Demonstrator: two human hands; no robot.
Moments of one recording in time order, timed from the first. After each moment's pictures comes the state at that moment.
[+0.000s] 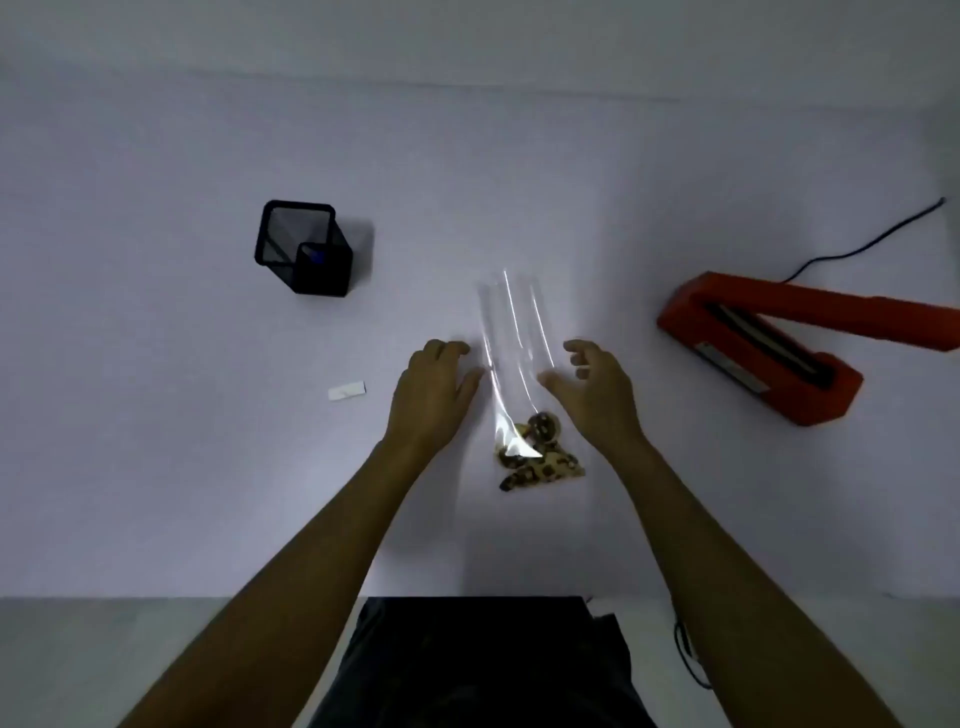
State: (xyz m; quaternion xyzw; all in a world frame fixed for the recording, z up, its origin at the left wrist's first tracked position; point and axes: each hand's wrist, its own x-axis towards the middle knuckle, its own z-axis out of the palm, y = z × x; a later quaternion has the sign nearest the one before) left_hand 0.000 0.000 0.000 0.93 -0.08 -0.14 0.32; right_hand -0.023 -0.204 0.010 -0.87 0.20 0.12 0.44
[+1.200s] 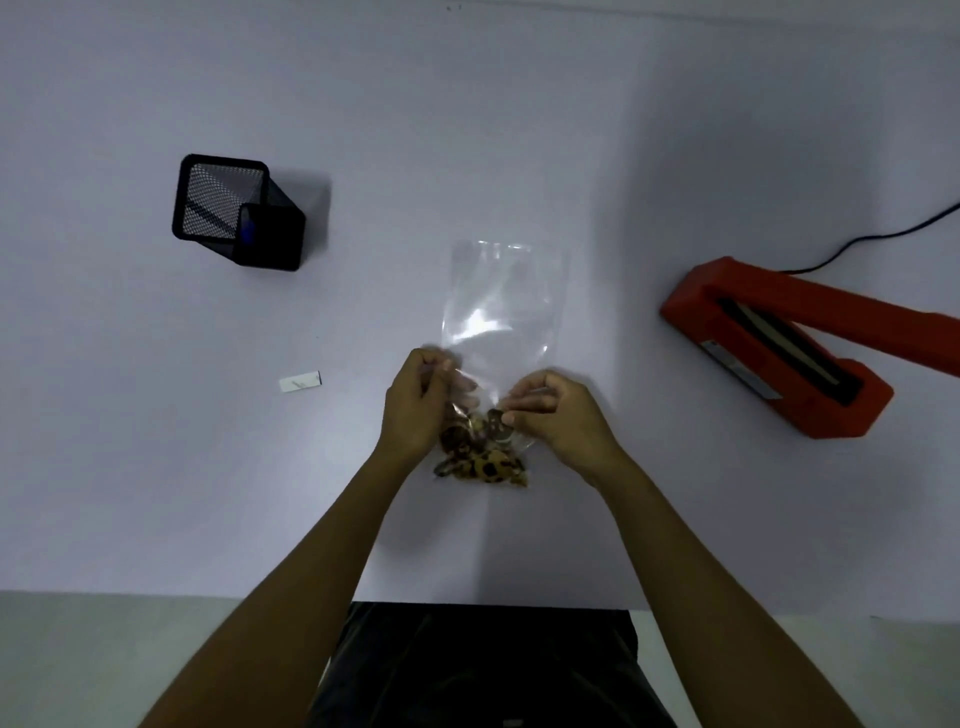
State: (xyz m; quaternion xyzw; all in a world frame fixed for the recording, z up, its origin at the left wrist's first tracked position) left_hand -0.002 -0.038 -0.019 0.70 0.22 -0.22 0.64; right_hand -0.026 -0.219 -0.022 -0.67 0.24 0.28 0.64
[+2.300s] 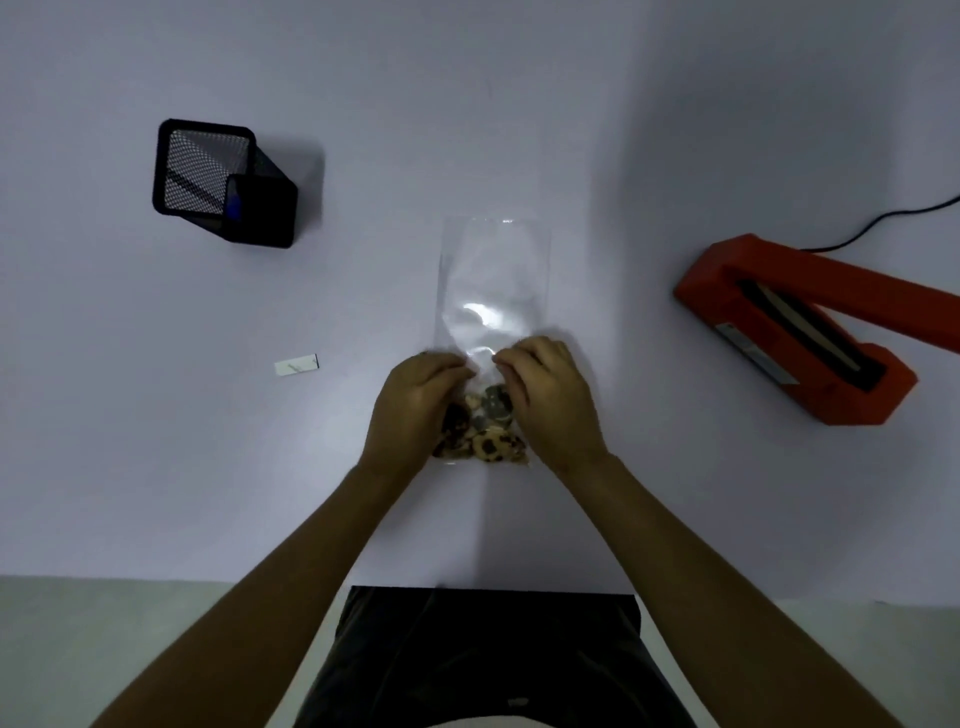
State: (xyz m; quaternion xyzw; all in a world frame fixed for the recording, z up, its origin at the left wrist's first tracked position) left_hand -0.020 -0.016 -0.043 0.93 -0.17 -0.06 0.32; right_hand -0.024 -0.190 -0.026 -0.95 -0.06 -0.02 0.30
